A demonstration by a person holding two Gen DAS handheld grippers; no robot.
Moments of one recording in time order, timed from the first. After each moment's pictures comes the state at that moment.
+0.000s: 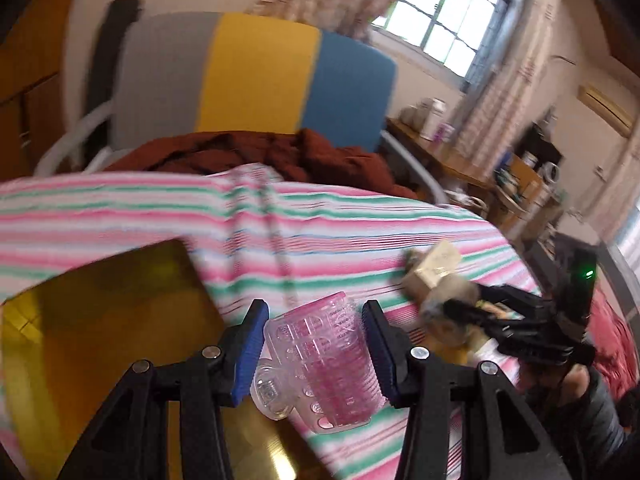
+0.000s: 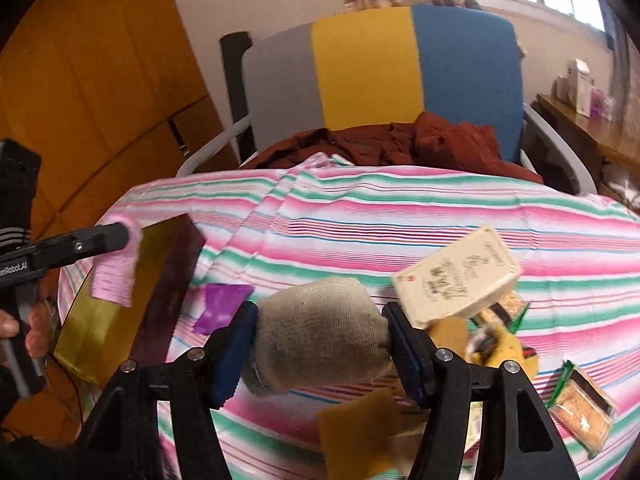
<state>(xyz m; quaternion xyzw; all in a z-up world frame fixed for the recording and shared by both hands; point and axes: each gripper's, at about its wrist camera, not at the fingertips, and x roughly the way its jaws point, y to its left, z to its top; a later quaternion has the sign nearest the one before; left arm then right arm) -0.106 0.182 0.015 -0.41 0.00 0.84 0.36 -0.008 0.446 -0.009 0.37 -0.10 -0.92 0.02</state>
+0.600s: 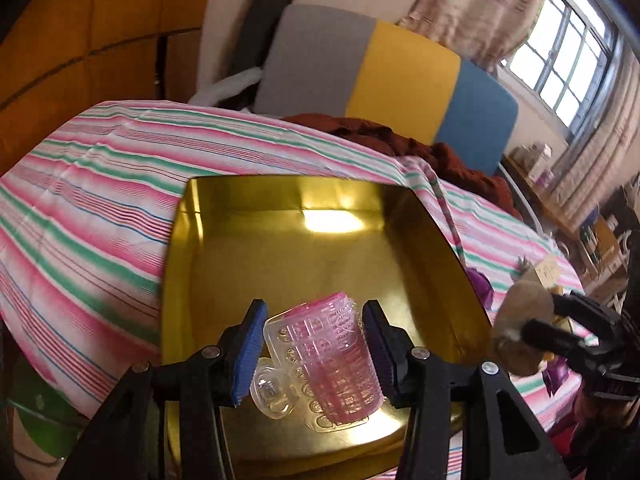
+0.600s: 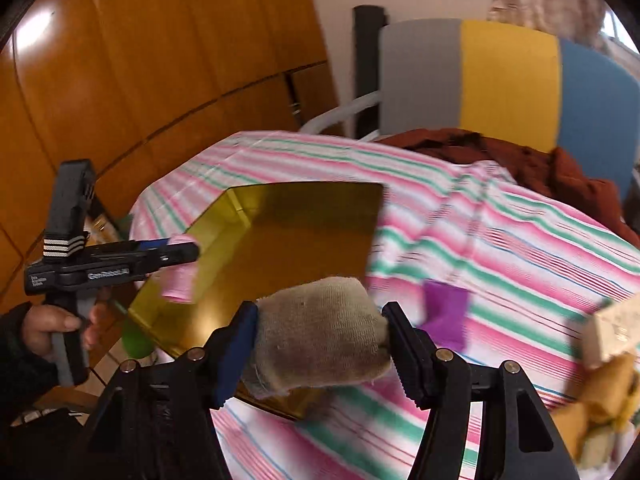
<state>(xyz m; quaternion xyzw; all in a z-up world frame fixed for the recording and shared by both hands) -0.089 0.004 -0.033 -0.43 -0.06 0.89 0.17 -0.023 0.259 0.001 0.39 -0.03 -0.90 0.19</state>
